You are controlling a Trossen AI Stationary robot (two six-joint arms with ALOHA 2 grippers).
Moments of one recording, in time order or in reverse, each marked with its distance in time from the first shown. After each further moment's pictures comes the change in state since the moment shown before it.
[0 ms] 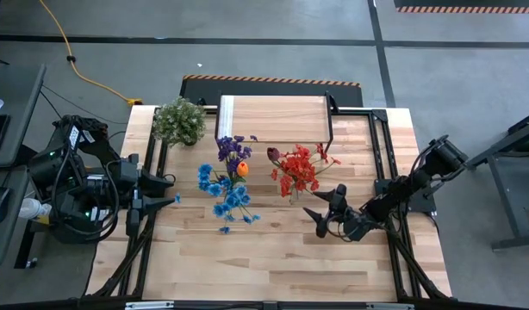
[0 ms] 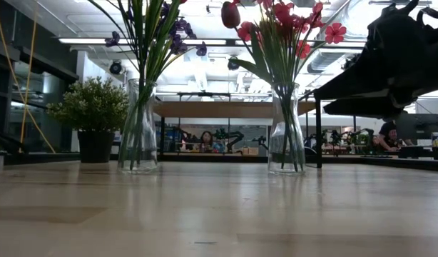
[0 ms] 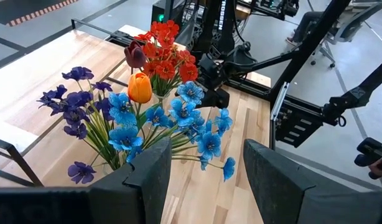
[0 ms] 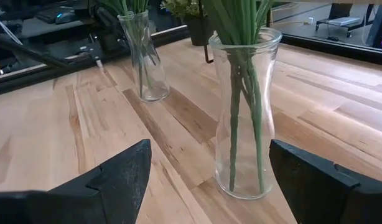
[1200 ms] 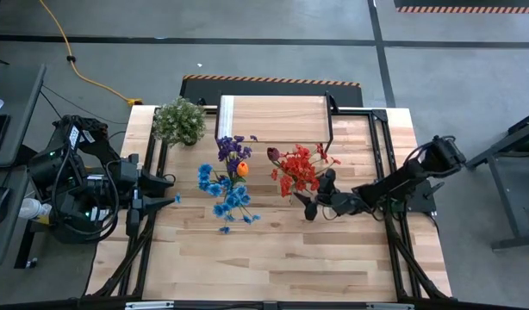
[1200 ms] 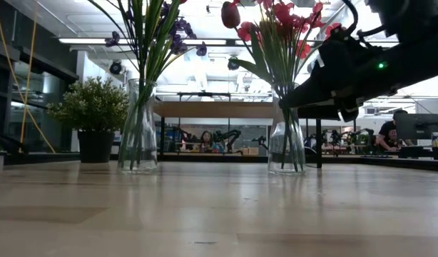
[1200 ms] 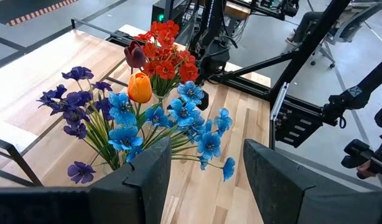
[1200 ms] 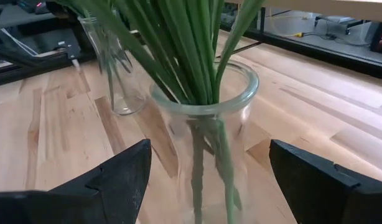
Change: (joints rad) left arm 0.000 0.000 0.000 0.000 0.000 -0.002; right arm -0.290 0.000 0.001 0.121 -0.267 -0.209
